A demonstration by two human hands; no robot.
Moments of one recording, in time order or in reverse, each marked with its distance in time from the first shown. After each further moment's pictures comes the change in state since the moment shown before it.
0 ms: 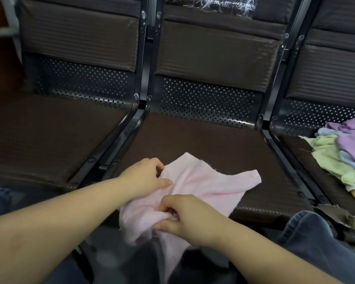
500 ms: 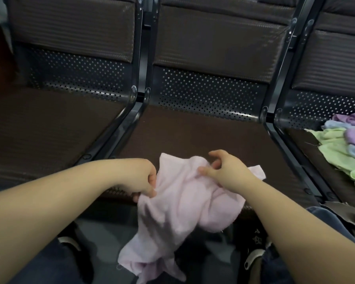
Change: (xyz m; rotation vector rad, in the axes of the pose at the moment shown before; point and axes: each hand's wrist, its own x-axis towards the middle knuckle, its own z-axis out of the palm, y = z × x) left_hand 0.006 0.002 -0.026 0.194 -0.451 0.005; right_hand 0.028 0.080 -0.060 0.109 0.316 0.520
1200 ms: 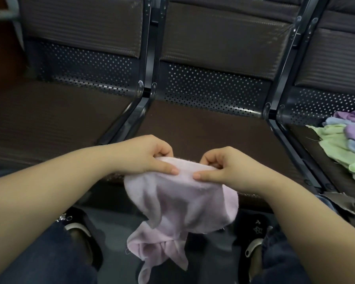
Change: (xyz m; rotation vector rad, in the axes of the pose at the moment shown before) left_hand -0.046 0.001 -0.008 -0.267 0.235 0.366; right_hand -0.062 -0.039 -0.016 0.008 -0.205 -0.381
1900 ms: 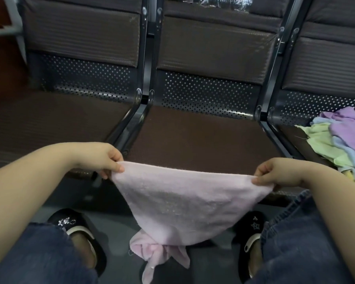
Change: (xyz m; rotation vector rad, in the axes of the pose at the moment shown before) left_hand -0.036 -0.075 -0.034 -0.007 -0.079 -0.415; right_hand -0.043 0.077 -0.052 -0.067 -0.102 0.541
